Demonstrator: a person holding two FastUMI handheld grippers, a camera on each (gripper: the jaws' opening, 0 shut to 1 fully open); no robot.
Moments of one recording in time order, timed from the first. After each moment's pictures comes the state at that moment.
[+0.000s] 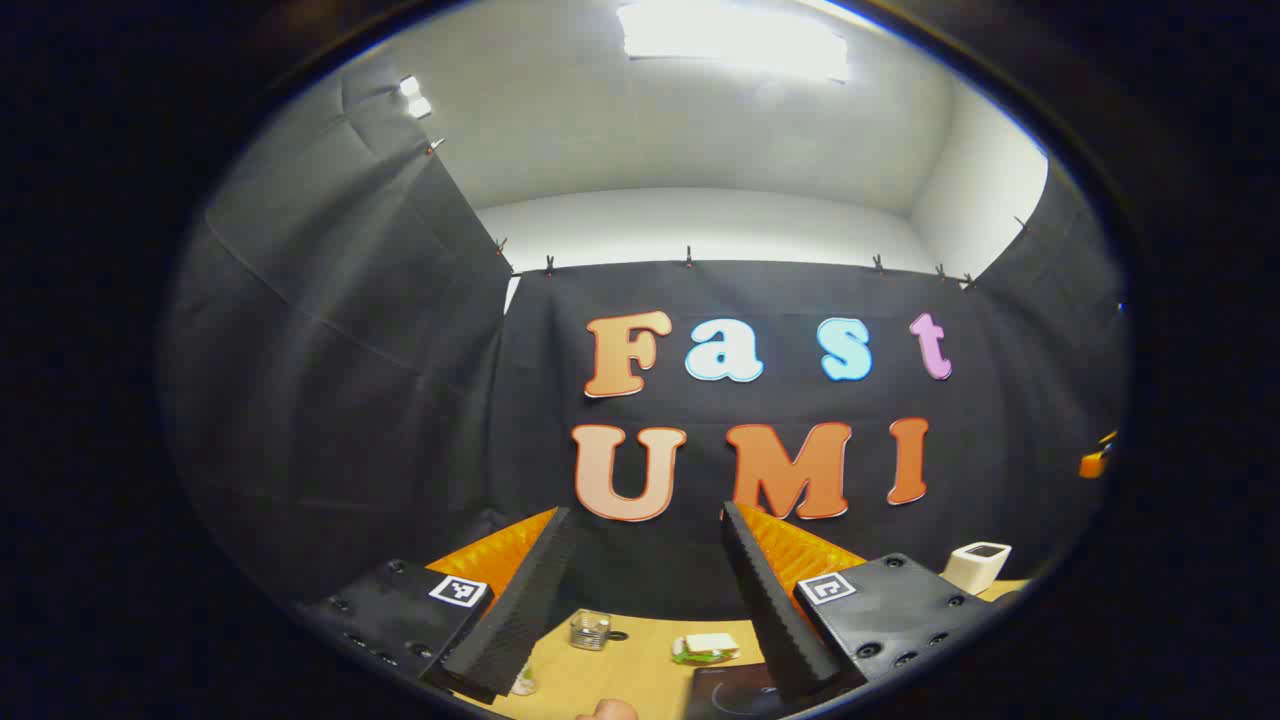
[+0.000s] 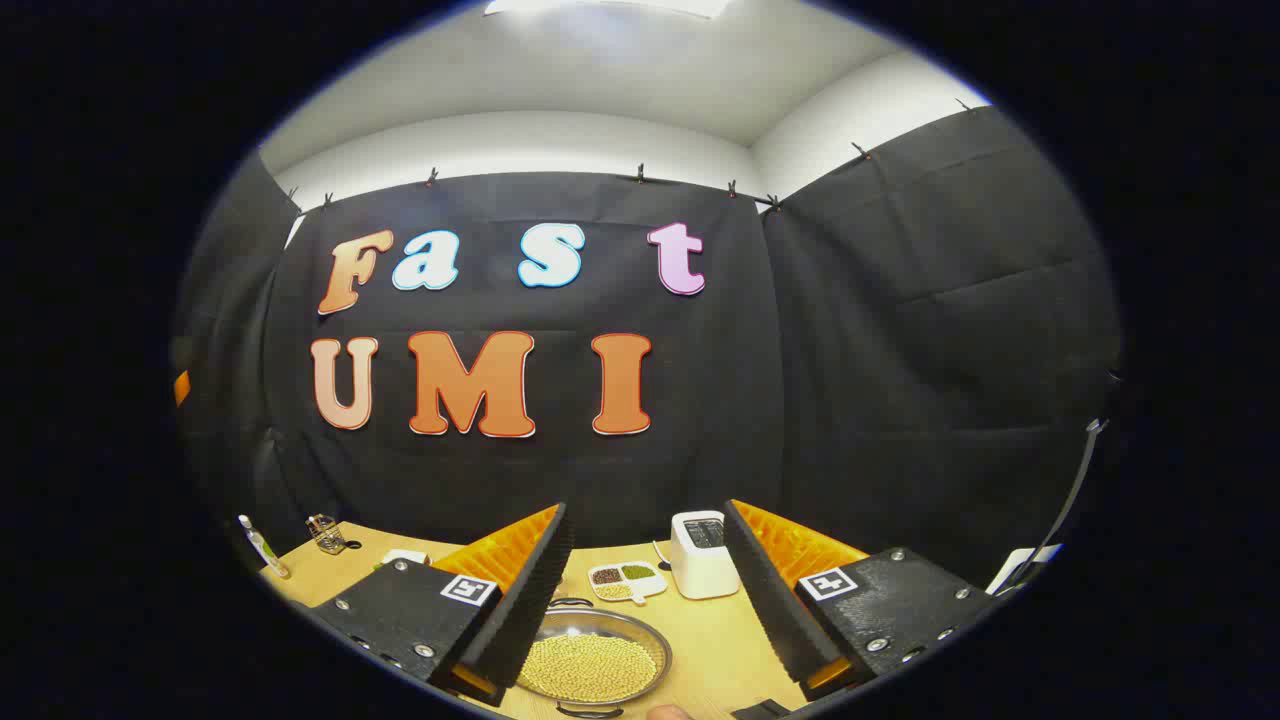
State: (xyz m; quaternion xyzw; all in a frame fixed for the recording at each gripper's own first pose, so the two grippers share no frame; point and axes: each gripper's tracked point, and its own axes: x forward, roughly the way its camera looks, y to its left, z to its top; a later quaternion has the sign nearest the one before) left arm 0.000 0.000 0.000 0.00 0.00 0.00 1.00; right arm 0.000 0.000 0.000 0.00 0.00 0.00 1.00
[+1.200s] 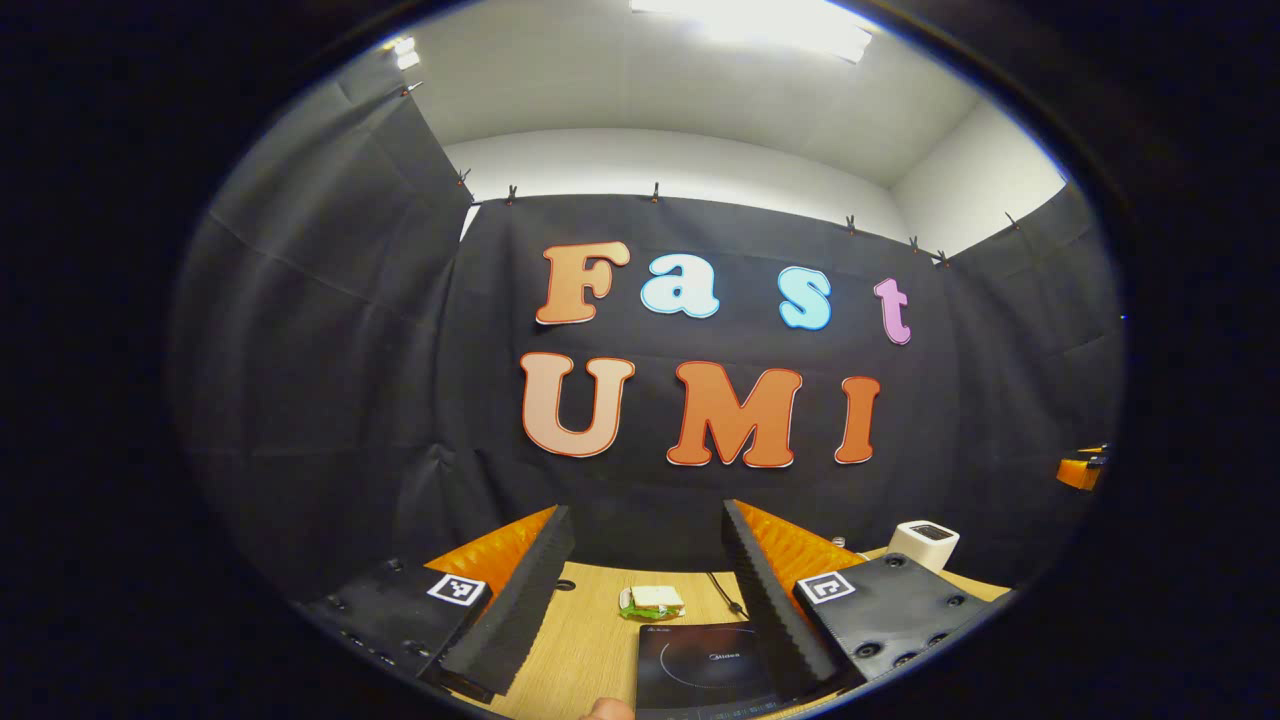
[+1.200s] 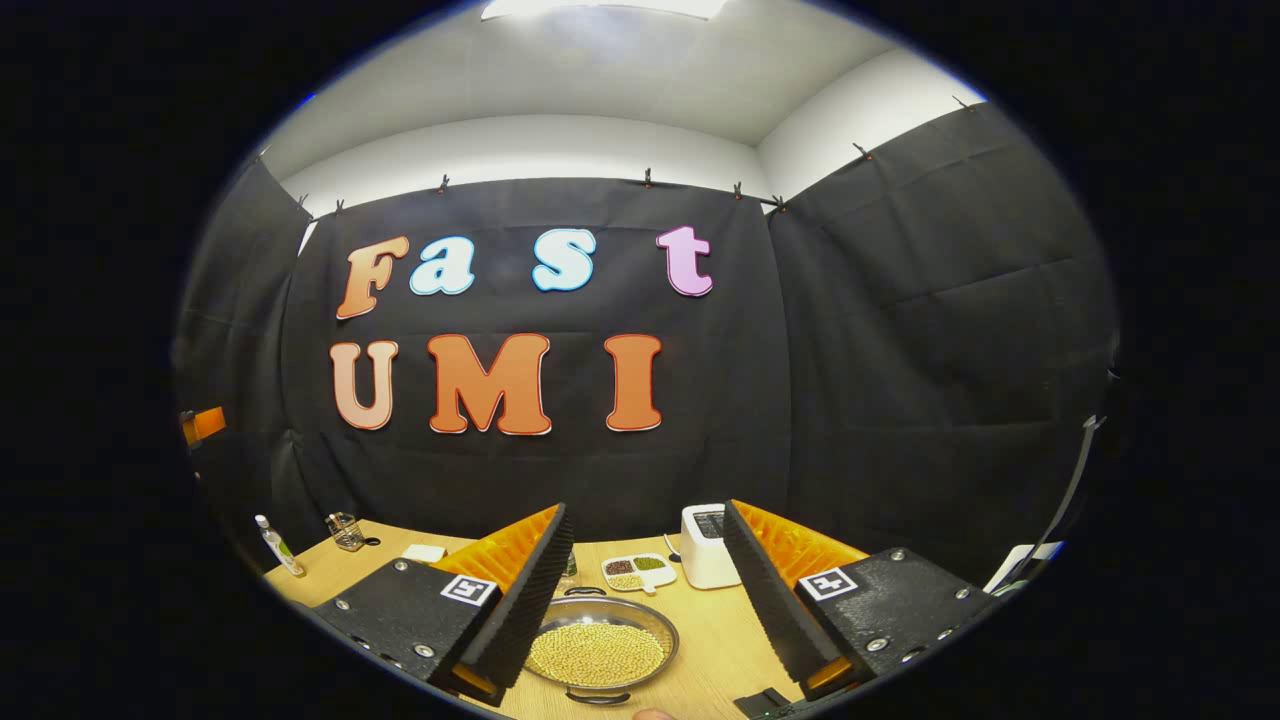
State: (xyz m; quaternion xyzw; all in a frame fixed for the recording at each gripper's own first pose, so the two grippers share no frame) left arm -0.011 -0.031 -0.044 -0.02 0.10 -0.05 0.99; right arm -0.037 -0.003 0.002 0.01 0.01 0.02 1.00
